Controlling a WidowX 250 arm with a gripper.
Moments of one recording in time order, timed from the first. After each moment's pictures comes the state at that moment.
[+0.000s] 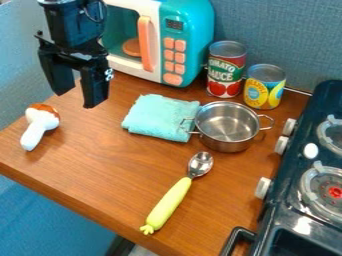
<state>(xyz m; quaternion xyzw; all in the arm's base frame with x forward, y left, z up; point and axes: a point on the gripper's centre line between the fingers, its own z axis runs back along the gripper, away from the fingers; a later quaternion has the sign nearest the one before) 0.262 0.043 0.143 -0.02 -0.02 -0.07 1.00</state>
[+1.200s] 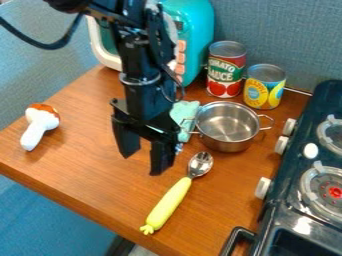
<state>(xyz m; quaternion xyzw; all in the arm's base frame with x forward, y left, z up) 0.258 -0.049 0.079 -0.04 0.01 -0.14 0.99</state>
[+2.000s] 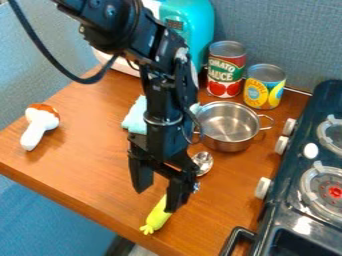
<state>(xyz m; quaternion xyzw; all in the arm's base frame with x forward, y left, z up) 0.248 -0.070 0.042 -0.04 0.06 -0.13 0.99</state>
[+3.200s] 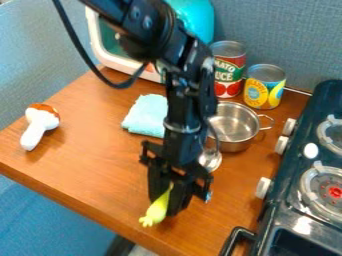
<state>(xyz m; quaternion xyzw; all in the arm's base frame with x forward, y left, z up) 0.257 -0.077 0.035 -0.01 0.10 -0.12 0.99</state>
